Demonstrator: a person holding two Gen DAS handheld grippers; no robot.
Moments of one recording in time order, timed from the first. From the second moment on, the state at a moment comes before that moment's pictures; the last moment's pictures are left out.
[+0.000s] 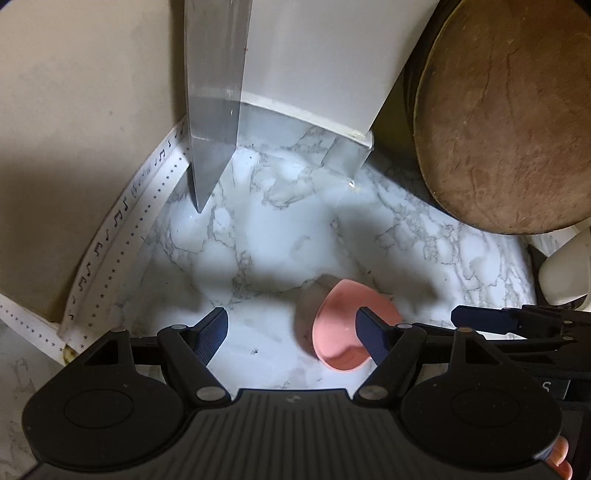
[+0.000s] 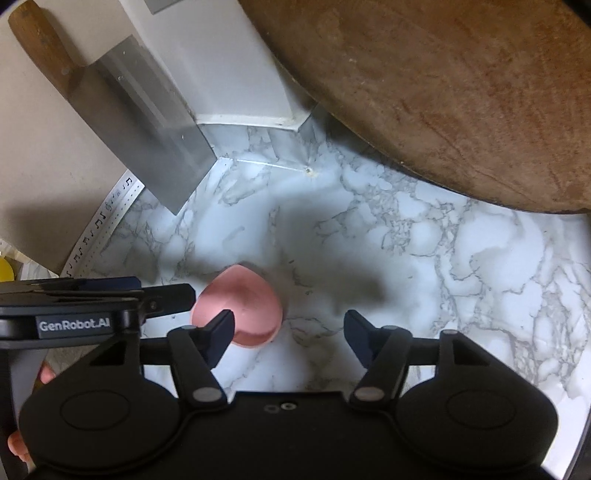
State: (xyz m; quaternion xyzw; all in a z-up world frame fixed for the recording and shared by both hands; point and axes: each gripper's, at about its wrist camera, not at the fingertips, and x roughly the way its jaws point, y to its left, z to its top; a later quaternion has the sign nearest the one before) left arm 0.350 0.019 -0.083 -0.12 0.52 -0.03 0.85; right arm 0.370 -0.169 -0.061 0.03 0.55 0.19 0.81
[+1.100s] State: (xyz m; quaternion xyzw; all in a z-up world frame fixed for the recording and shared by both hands) left arm 0.360 -0.001 -0.098 -0.11 0.56 -0.07 0.82; right arm 0.369 -0.155 -0.072 0.02 0.56 0.19 0.81
